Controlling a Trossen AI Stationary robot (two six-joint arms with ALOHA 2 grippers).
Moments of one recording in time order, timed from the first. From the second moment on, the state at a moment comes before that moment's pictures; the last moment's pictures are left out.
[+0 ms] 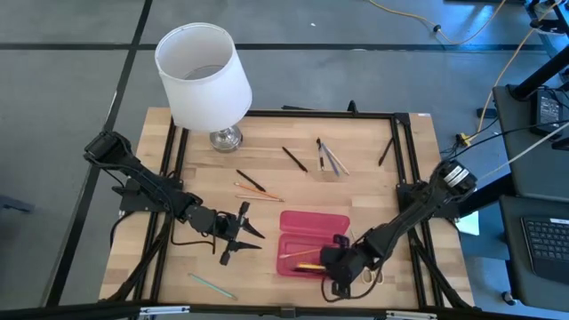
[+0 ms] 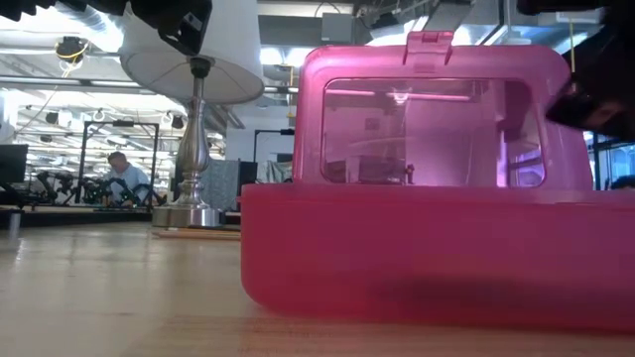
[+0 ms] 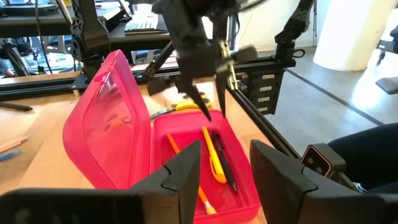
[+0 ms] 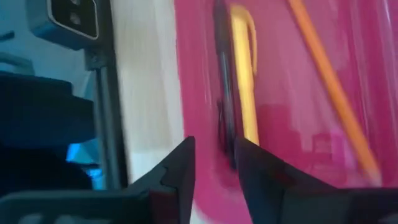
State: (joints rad) left arm -0.55 1.37 0.55 0.62 -0.28 -0.07; right arm 0.70 1.75 1.09 -0.38 0.07 0.90
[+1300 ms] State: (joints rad) left arm -0.55 1.37 0.55 0.62 -0.28 -0.07; right arm 0.96 1.78 1.09 -0.83 0.03 1.81
